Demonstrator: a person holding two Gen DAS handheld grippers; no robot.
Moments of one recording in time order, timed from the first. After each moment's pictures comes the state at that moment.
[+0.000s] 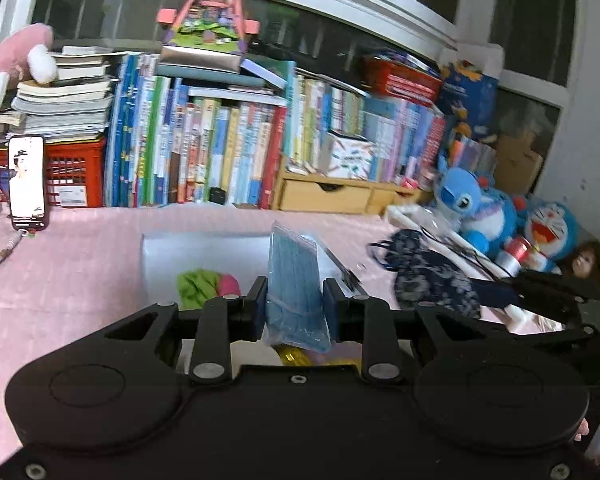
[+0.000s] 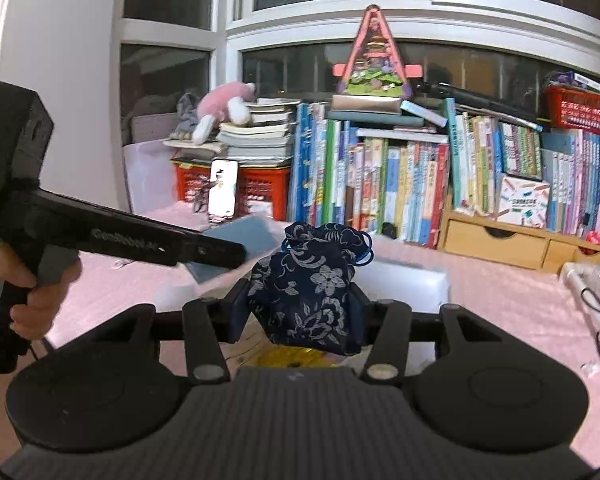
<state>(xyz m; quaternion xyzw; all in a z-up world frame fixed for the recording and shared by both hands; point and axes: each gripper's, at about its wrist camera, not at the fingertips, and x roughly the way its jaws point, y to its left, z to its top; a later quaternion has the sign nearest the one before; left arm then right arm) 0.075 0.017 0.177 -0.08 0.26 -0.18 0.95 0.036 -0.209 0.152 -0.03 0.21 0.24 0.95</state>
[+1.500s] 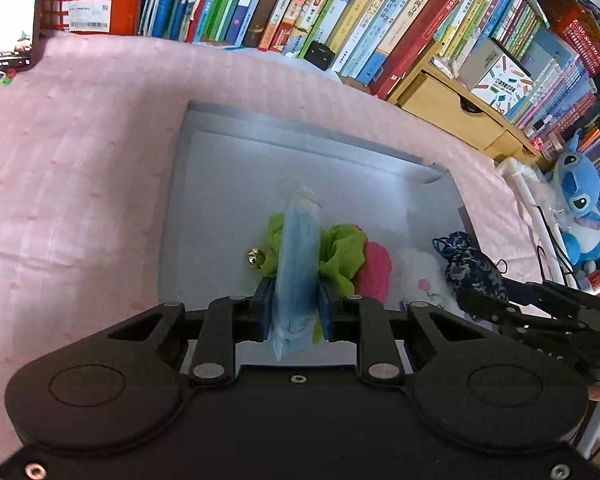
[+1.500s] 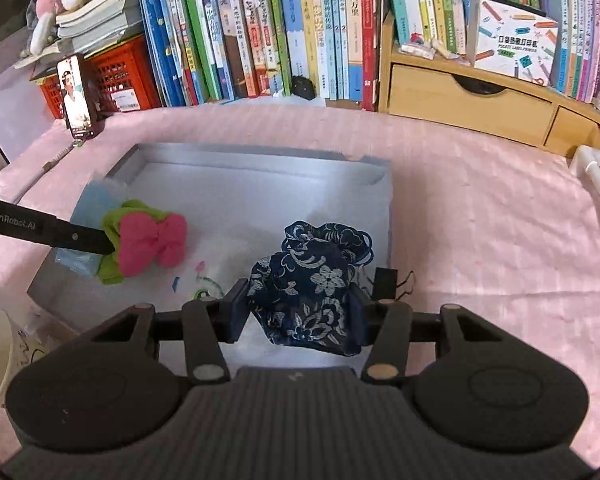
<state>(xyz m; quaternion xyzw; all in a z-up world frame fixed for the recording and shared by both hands) 0.294 0.045 0.054 -0.18 0.50 -0.10 0.84 0.258 -0.232 0.046 -0.02 0.45 0.17 0.88</state>
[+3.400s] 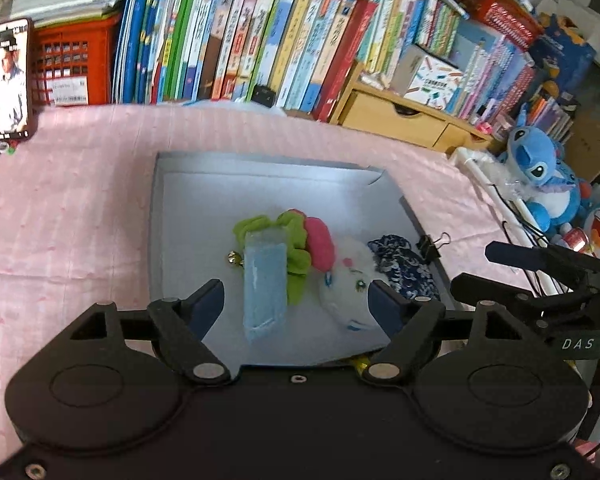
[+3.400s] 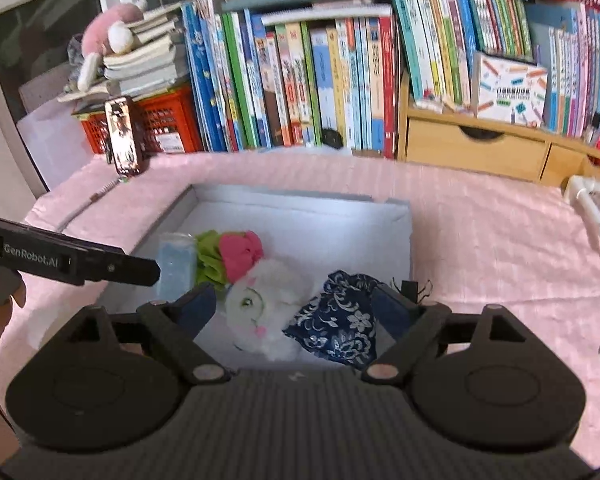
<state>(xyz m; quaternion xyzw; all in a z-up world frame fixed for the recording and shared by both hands) 0.221 0.029 0.110 -0.11 0.42 -0.14 0.89 0.196 -0.227 0.097 0.00 0.36 0.19 0.91</state>
